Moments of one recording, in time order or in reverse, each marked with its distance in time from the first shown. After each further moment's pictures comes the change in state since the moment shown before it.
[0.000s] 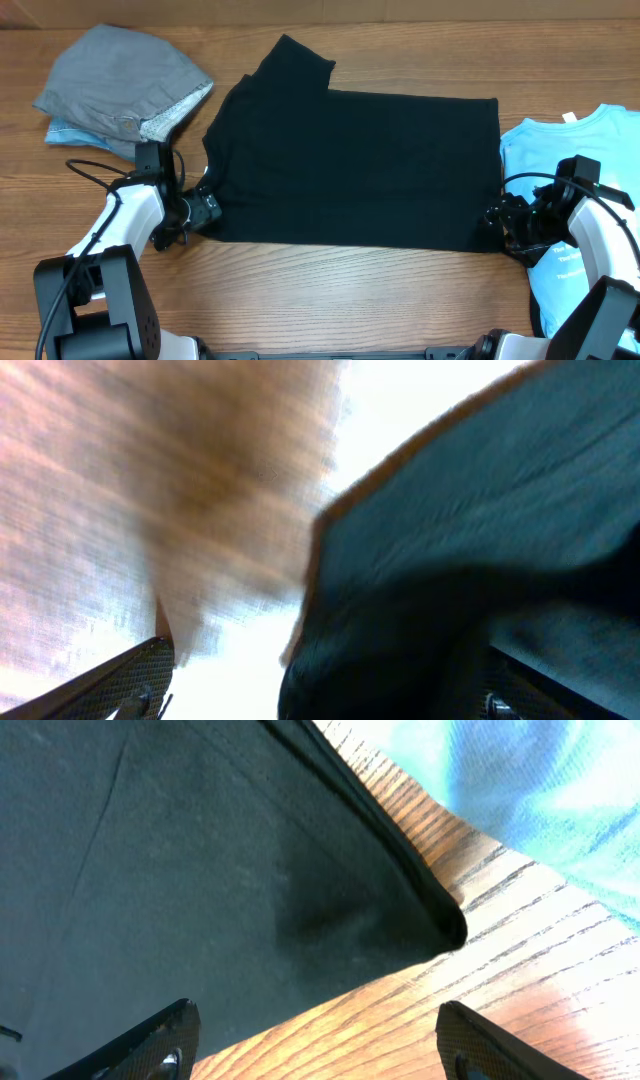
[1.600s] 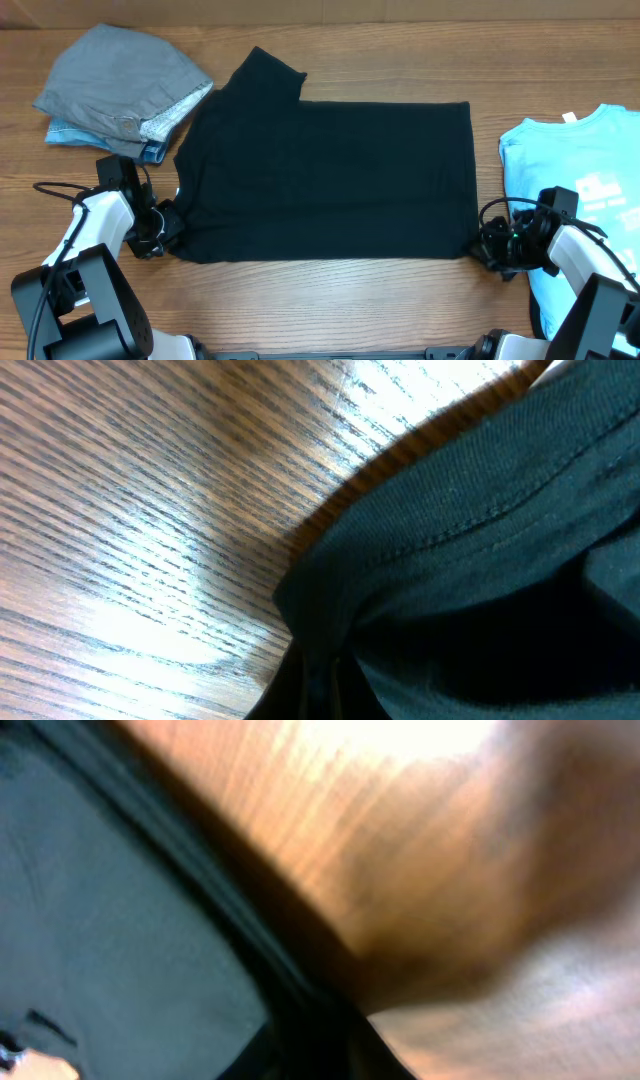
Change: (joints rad) left arm 0.190 0.000 0.001 -0.096 0.044 0.113; right arm -0.002 -0.014 -0.265 0.267 -0.174 0.092
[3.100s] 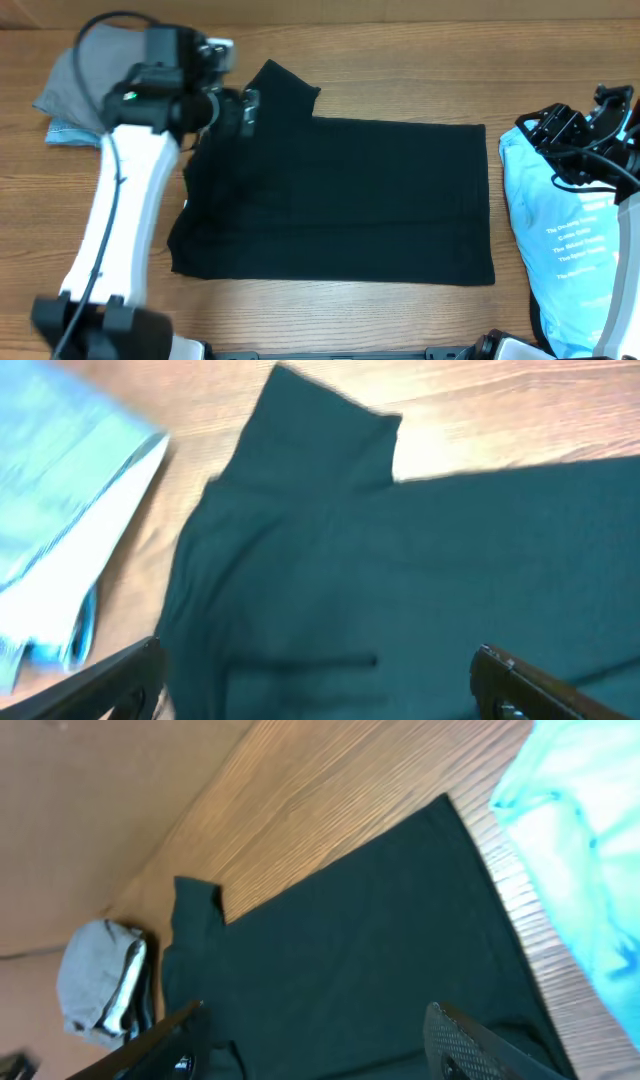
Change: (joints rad) left arm -0.467 -0.017 0.758 -0.210 0.057 0.292; right arm 0.002 -0.124 0.739 -0.287 -0.076 -0.154
